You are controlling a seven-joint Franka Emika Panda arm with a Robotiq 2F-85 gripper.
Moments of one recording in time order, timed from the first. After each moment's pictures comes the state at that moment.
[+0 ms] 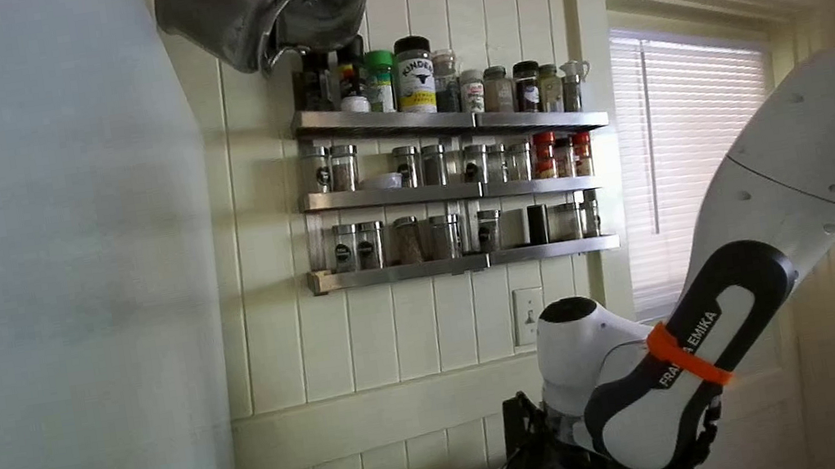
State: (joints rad) arm 0.44 0.19 -0.21 -2.32 -0.42 2.65 2.71
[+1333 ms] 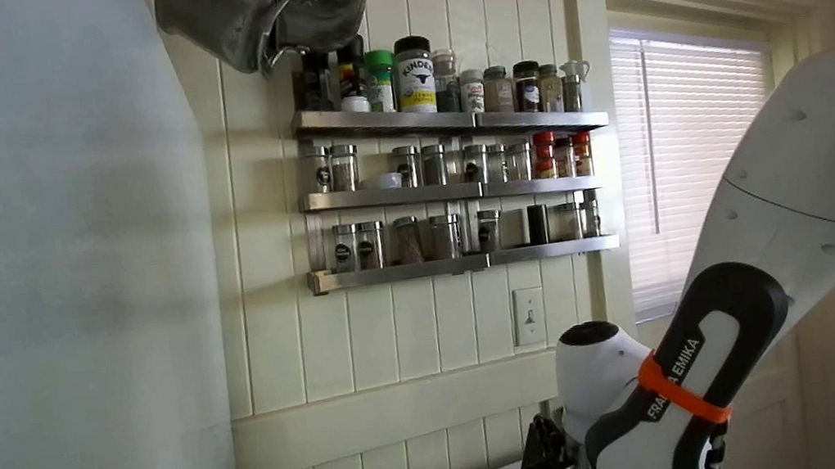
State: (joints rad) arm 1.08 0.23 -0.79 -2.44 -0.06 2.72 2.71
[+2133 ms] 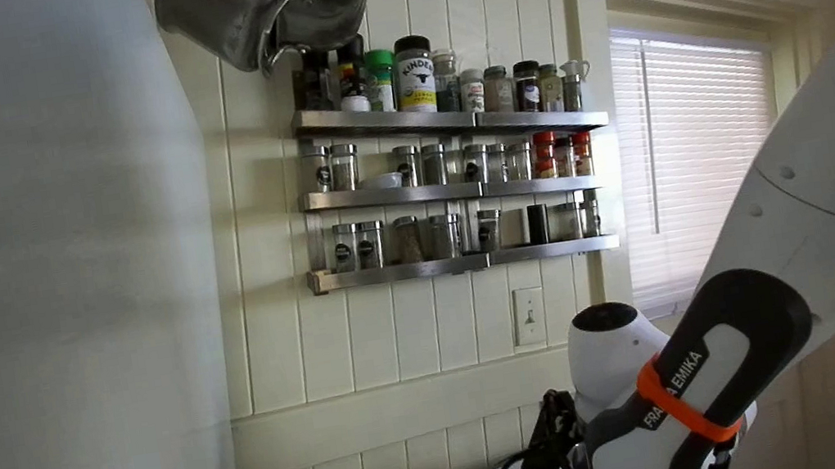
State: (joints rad) arm 1.76 0.38 -1.44 -2.53 0.18 2.73 2.71
